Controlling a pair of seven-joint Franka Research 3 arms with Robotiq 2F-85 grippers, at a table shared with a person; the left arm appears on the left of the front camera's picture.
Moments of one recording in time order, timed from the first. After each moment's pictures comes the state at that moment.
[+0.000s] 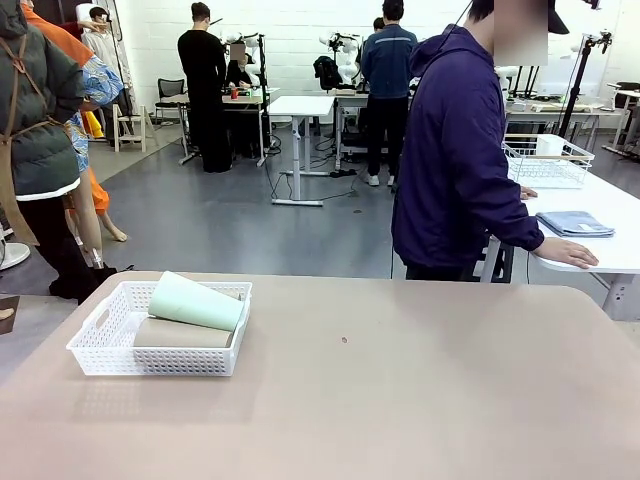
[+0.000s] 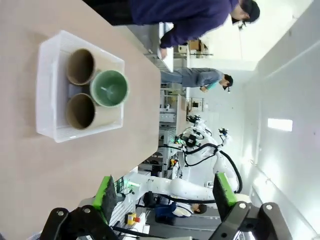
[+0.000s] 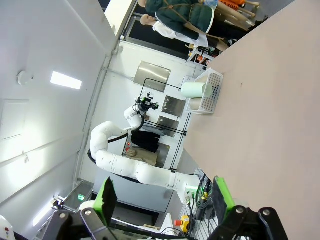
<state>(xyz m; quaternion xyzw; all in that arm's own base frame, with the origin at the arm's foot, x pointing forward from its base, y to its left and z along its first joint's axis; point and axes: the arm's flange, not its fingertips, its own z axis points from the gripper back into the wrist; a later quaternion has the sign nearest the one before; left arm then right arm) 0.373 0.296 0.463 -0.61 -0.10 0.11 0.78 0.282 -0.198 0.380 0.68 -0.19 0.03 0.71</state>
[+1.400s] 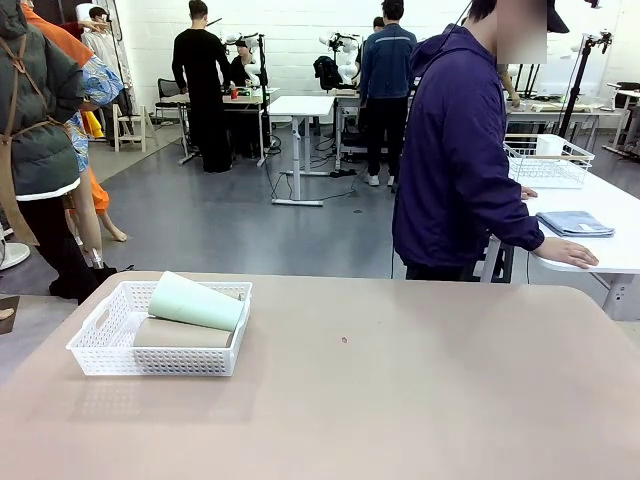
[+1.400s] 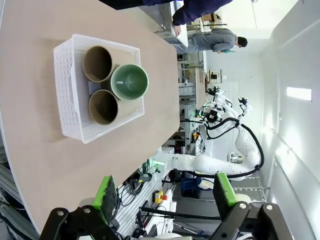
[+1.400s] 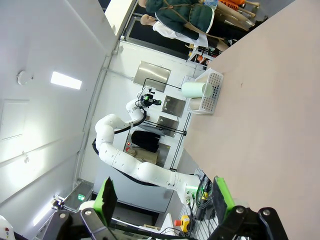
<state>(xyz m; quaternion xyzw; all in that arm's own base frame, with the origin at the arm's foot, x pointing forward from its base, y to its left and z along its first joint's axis) 0.409 0.316 0.464 -0.58 -0.08 0.02 0.81 0.282 -0.198 0.380 0.68 -0.19 0.03 0.71</state>
